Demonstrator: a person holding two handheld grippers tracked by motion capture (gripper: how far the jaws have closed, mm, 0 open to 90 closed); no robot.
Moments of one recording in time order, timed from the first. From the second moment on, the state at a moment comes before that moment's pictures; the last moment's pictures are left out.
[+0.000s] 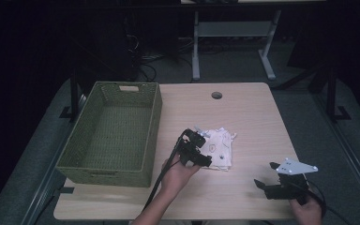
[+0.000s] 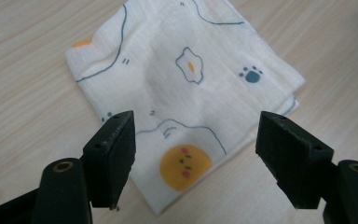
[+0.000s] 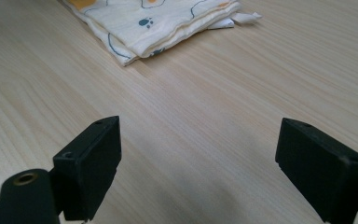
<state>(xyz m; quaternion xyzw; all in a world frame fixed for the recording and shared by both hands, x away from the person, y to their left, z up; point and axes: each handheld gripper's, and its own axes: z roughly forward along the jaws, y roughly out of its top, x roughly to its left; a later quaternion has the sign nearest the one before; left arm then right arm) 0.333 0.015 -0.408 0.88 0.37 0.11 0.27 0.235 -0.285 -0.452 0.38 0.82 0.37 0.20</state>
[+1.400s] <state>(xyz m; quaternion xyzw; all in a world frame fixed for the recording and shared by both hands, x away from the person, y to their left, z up) 0.396 -0.025 -0.446 0.89 0.39 0.10 0.20 0.235 -0.289 -0.451 0.39 0.82 0.38 0.20</state>
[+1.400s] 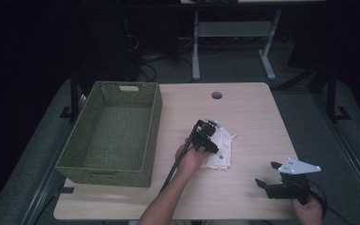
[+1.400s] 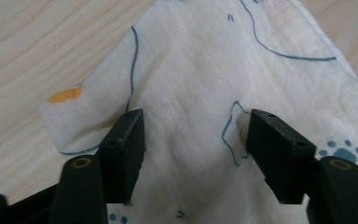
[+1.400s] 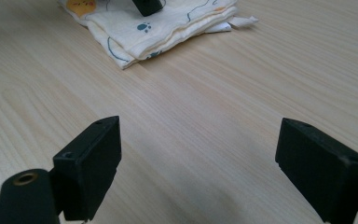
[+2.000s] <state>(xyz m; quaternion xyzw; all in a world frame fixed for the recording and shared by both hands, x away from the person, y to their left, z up) 0.393 -0.021 -0.445 0.89 0.40 0.10 0.21 0.234 -0.285 -0.449 0.38 0.82 0.39 0.20</state>
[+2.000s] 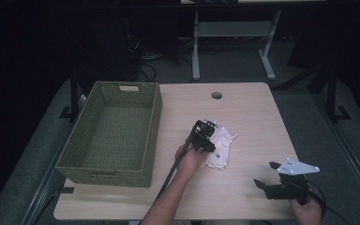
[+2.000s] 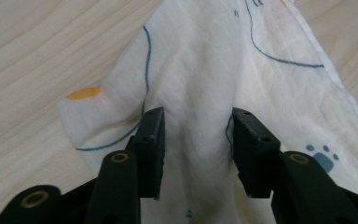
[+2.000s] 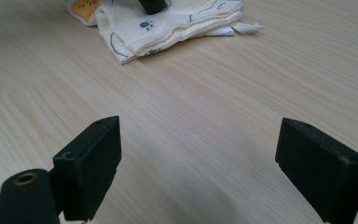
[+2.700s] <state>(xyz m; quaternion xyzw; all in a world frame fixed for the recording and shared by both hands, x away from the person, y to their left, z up) 0.398 -0.011 -0.445 0.88 0.40 0.08 0.24 0.234 -0.288 -0.449 0.38 0.81 0.39 0.20</state>
